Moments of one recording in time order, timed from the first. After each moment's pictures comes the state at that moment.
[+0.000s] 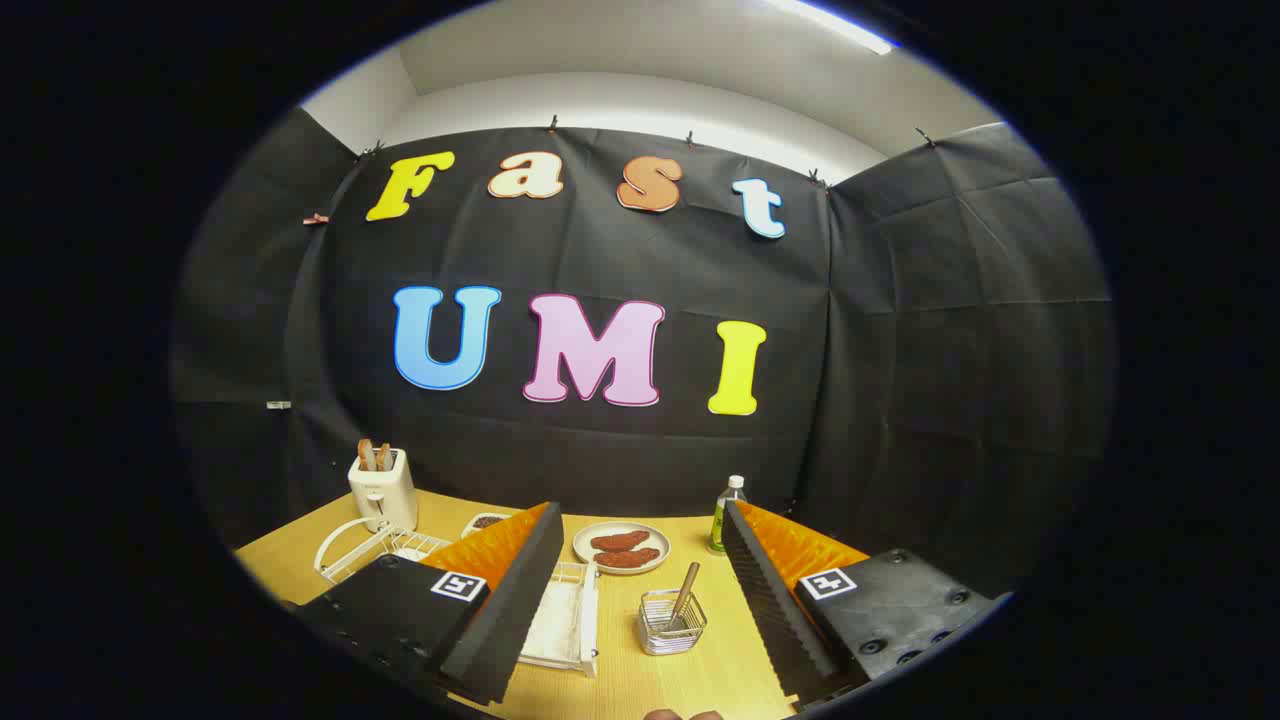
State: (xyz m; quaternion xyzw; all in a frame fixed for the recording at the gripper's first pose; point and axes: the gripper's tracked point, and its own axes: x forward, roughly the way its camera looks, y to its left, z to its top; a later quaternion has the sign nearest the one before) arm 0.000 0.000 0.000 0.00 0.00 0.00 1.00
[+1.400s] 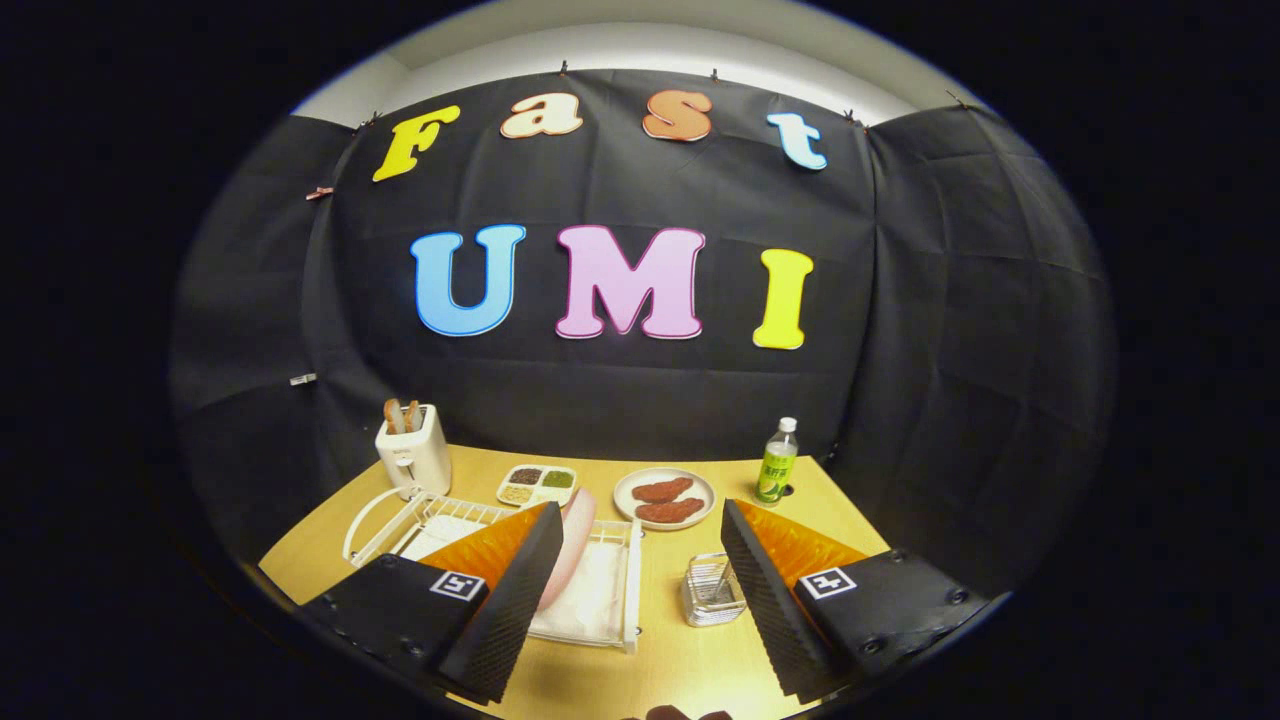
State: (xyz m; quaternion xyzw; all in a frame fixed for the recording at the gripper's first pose) arm 0.038 0.050 -0.037 0.02 0.13 0.06 0.99
